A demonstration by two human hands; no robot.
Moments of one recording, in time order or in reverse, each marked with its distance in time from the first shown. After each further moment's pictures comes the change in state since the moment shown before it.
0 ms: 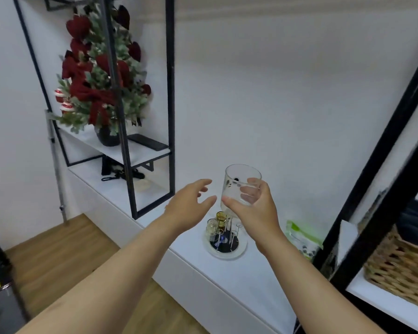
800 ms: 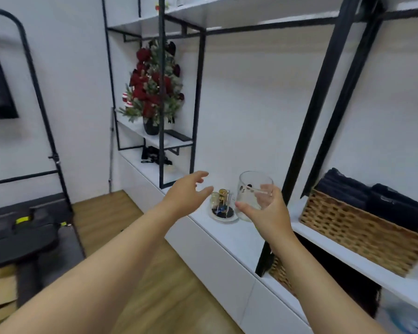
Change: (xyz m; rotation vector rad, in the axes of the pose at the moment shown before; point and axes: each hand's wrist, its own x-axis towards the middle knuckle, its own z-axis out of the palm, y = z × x) left_hand -0.359 0.223 0.021 0.050 0.134 -0.119; right_hand -0.321 -0.053 -0.245 -0.087 -0.167 -0.044
